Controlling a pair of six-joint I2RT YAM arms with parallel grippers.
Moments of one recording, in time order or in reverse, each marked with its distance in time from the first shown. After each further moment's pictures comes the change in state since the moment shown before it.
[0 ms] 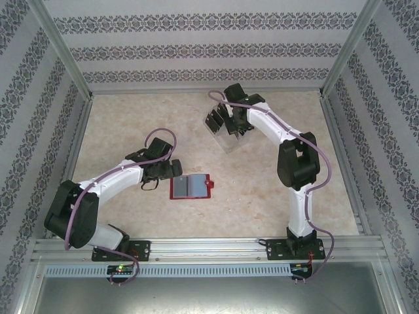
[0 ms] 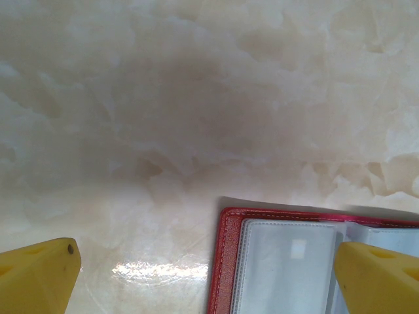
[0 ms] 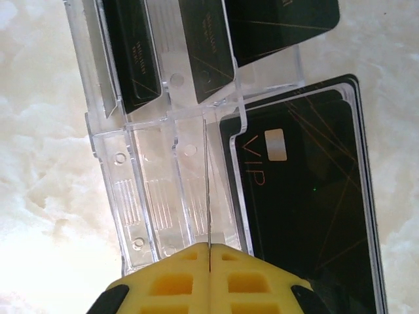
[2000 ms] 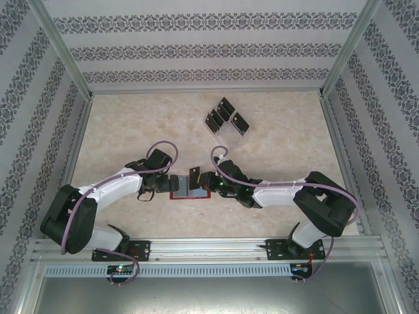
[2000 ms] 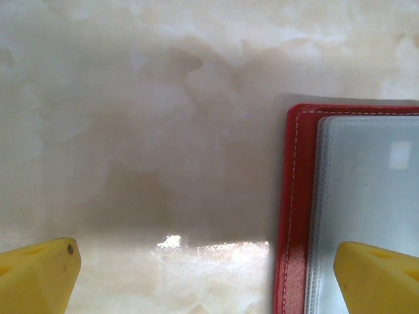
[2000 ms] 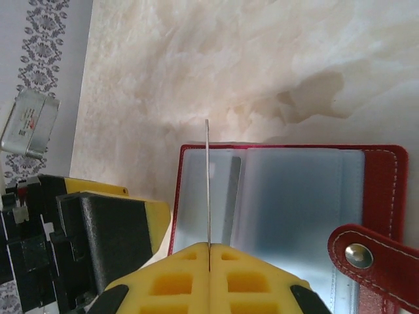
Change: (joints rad) left arm -0.036 -0.049 -0.122 -0.052 0.007 0.098; right arm 0.466 -0.531 -1.262 1.355 -0.204 1.017
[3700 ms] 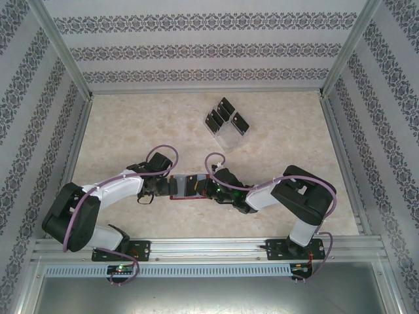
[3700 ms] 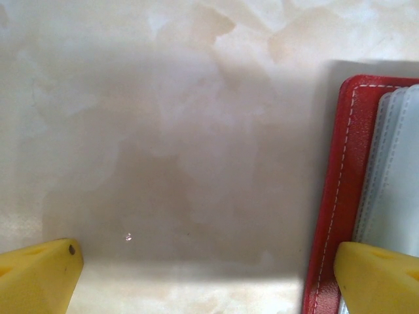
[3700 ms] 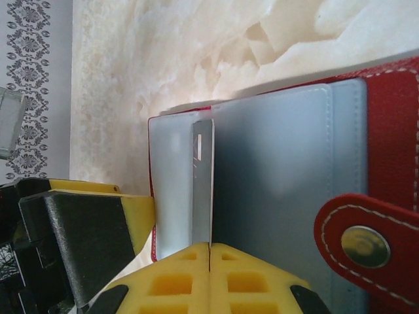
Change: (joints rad) left arm -0.006 0.021 -0.040 0.021 -0.016 -0.021; right arm 0.039 0.181 -0.046 0.221 -0.027 0.130
